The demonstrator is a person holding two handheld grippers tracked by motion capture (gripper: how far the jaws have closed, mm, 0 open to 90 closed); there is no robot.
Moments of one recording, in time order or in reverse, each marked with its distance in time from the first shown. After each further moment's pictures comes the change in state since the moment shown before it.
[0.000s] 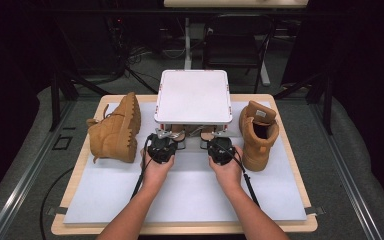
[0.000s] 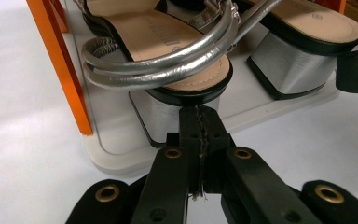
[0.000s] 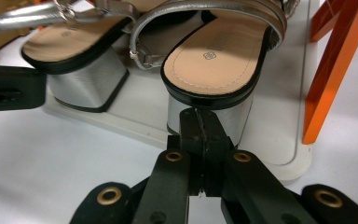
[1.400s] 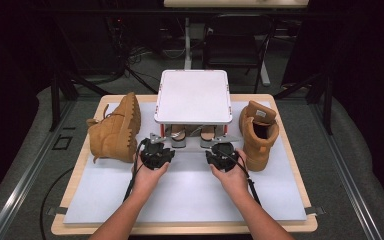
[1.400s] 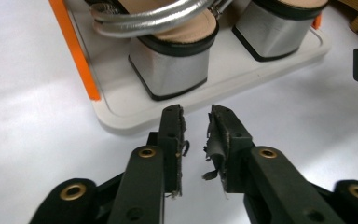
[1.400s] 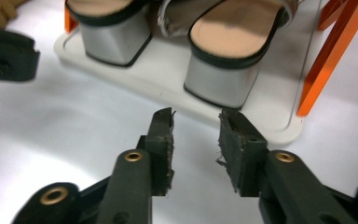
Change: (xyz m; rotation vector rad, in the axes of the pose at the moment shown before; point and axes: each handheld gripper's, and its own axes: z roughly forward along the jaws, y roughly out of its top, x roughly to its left) left arm 0.011 -0.014 -0.024 0.049 -0.056 0.040; right arm 0.003 -0.008 -0.025 0.066 0.026 -0.107
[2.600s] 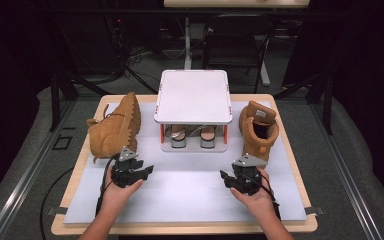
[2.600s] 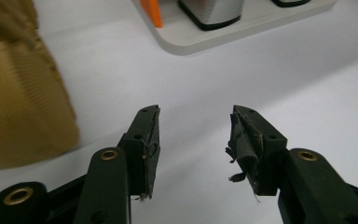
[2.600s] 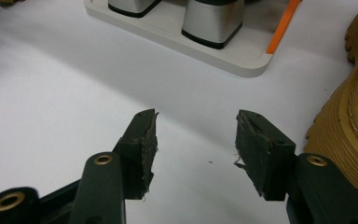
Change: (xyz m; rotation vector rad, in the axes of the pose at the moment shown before) left arm 0.042 -0.052 -0.062 0.003 0.010 0.001; right arm -0.025 -0.057 -0.061 -0.041 0.065 -0.073
